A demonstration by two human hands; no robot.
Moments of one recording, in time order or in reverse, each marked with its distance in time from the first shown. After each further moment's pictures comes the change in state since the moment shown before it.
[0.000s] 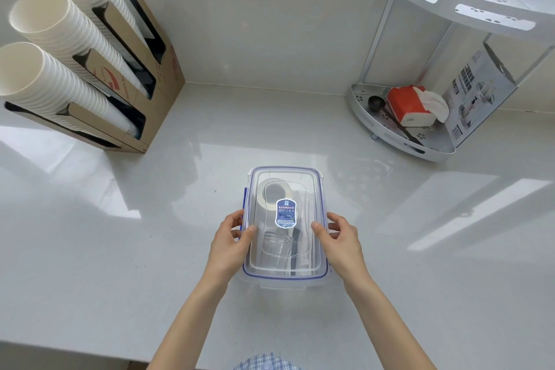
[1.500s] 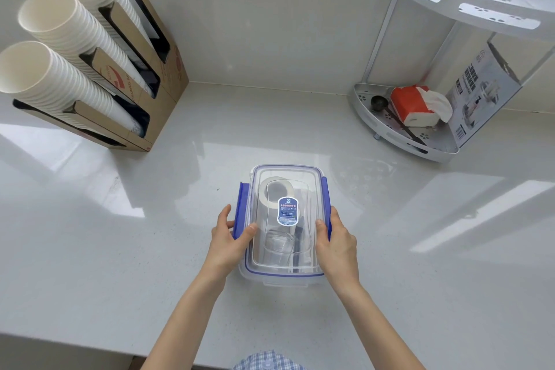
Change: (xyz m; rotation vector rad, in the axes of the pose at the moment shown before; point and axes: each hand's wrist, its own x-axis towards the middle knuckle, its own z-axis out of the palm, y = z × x) left_hand 0.000 -0.001 -0.006 0.001 -0.033 -0.107; right_hand -0.013 -0.003 0.014 -0.217 0.085 -0.166
